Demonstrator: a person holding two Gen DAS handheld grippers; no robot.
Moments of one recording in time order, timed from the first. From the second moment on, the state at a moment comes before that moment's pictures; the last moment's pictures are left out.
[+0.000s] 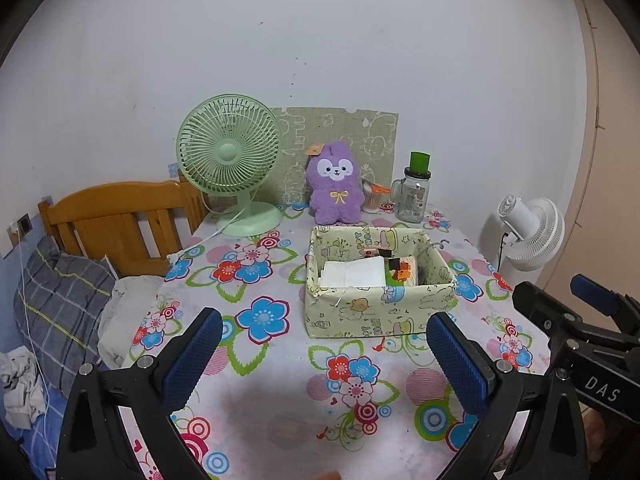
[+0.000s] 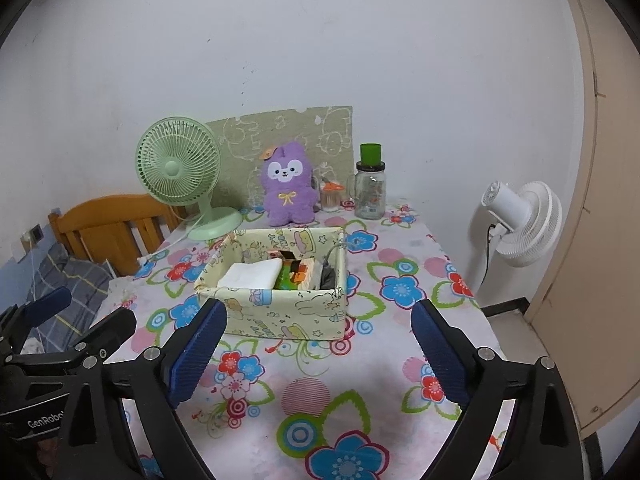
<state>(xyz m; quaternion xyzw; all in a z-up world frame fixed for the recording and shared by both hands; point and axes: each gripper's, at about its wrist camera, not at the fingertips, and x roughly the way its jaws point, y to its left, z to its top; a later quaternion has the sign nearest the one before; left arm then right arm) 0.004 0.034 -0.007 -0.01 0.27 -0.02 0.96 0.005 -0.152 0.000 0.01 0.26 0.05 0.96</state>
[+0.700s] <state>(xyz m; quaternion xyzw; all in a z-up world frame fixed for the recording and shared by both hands) 0.005 0.026 -0.004 0.00 0.27 -0.02 0.96 0.010 -0.155 -0.002 0.02 0.26 0.04 0.97</state>
